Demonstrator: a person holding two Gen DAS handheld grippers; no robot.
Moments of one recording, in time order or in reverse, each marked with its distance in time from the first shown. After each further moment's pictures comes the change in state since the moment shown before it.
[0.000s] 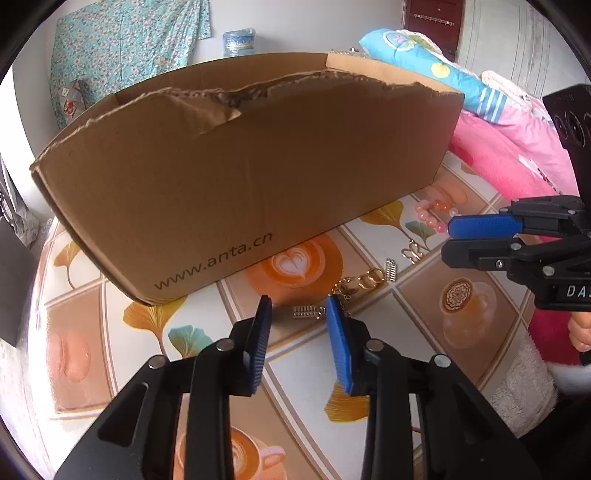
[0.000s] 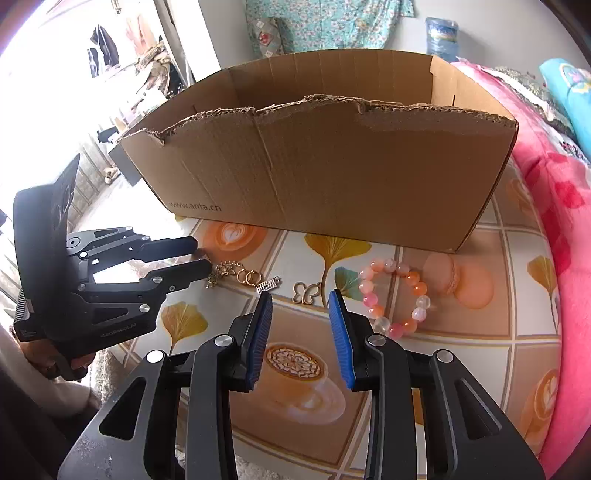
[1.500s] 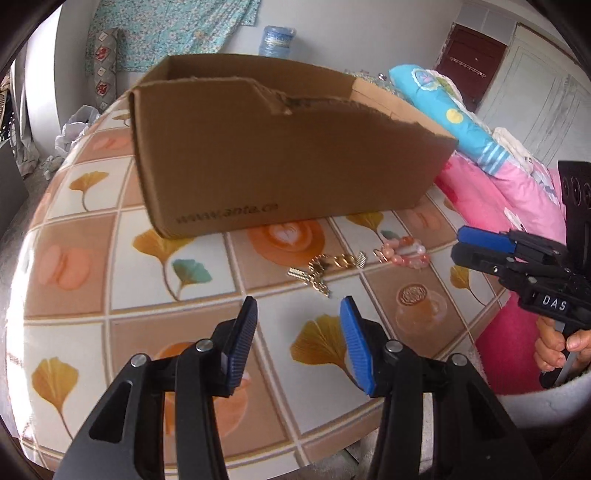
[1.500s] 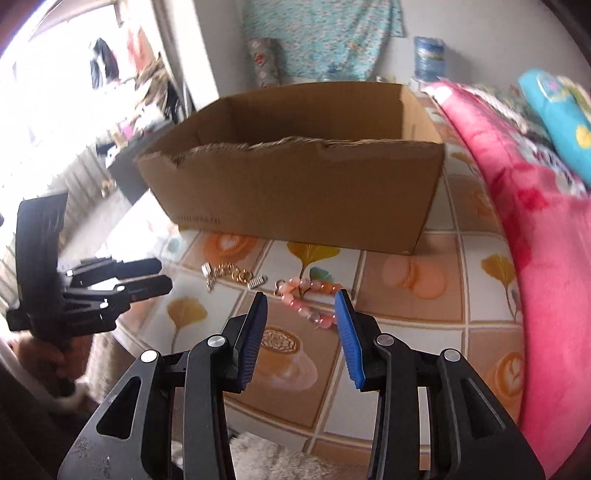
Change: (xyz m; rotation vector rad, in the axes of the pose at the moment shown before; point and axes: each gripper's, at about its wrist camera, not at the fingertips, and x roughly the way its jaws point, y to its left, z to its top) left arm -0.035 0.002 -0.030 -0.241 -0.015 -0.103; right arm -0.037 0.000 -0.018 -0.102 -0.047 -0.076
